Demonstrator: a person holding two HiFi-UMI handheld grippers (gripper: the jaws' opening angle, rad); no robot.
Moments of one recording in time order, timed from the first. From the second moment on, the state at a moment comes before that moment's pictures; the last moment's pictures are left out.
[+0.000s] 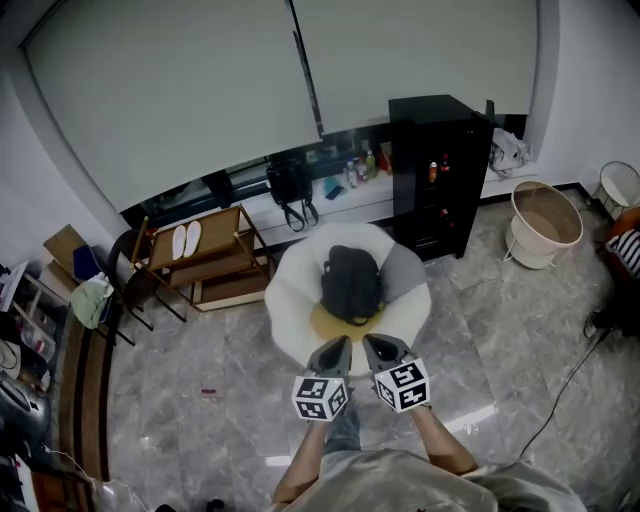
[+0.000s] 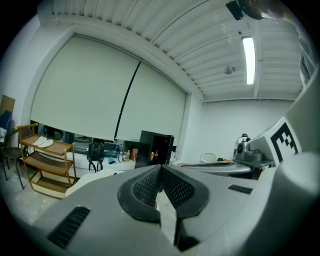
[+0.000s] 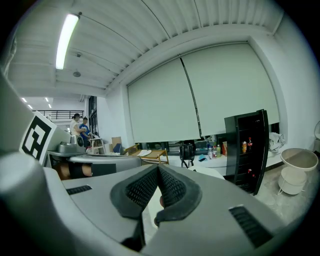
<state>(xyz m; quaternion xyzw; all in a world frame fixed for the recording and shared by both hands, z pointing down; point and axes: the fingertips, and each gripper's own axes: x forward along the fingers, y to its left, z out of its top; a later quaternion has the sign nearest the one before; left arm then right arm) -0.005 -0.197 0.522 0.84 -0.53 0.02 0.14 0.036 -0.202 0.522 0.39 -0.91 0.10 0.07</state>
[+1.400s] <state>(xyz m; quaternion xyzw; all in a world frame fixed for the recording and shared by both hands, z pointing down) -0.060 0.034 0.526 0.86 -0.49 0.02 0.15 0.001 0.027 0.531 0.44 -0.88 0.12 0.10</state>
